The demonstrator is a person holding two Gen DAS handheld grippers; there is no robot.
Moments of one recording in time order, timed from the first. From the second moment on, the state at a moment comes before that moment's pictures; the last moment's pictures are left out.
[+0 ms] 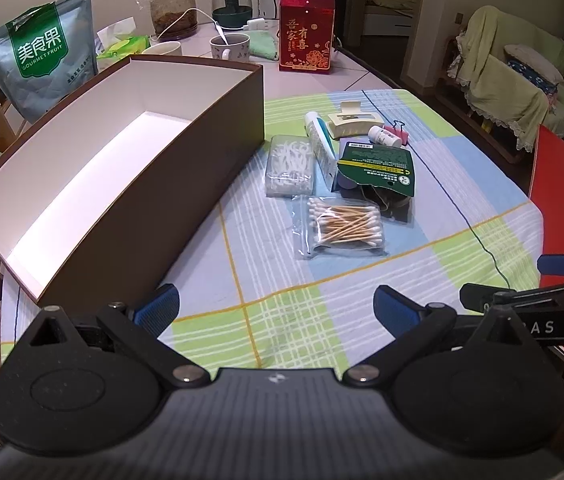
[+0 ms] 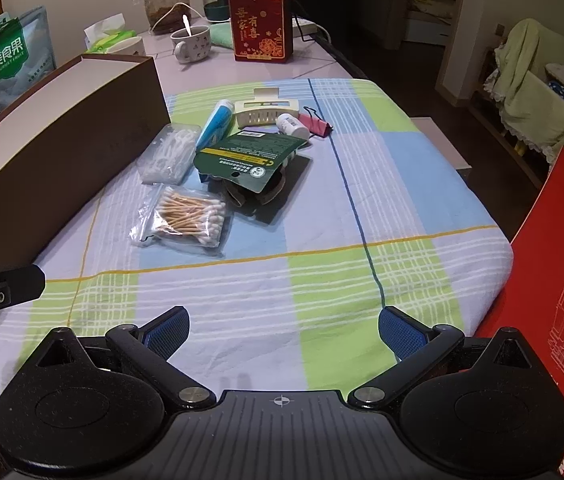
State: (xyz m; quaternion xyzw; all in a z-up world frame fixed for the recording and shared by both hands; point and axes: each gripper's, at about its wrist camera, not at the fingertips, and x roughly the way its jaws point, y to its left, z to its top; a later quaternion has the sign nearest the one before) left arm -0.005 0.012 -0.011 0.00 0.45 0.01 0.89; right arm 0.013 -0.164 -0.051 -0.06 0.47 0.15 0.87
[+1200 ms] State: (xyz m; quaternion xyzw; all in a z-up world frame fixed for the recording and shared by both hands) left arm 0.001 0.009 -0.014 0.00 0.45 0.02 0.89; right arm 0.024 -0.171 -0.052 -0.05 0.47 0.17 0.87
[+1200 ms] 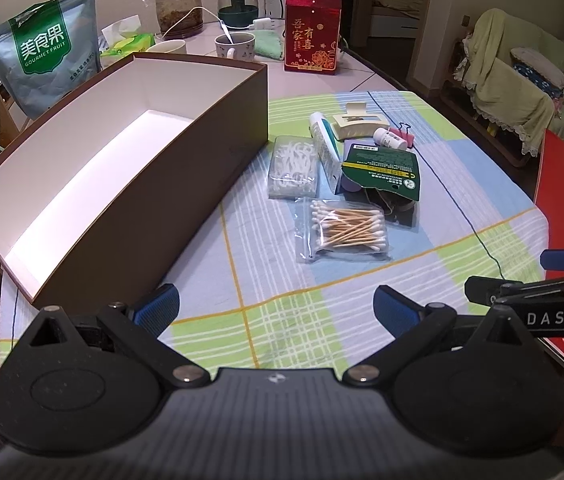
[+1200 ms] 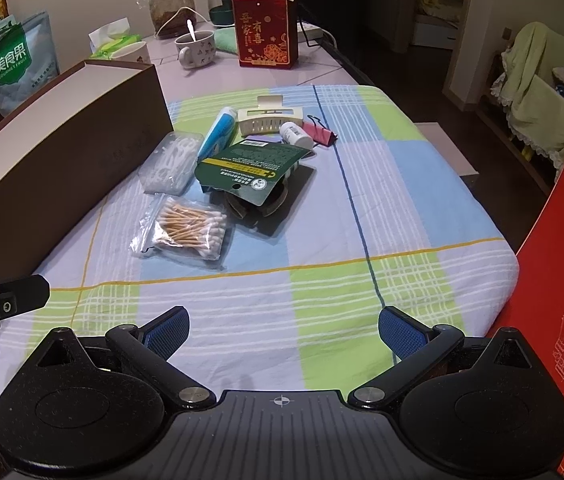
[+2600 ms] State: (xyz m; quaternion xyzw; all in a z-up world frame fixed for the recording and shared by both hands) left arm 0.020 -0.011 -0.030 -0.01 0.45 0.04 0.89; right arm 0.060 -0.194 -0.055 -0.04 0.47 0.22 0.86
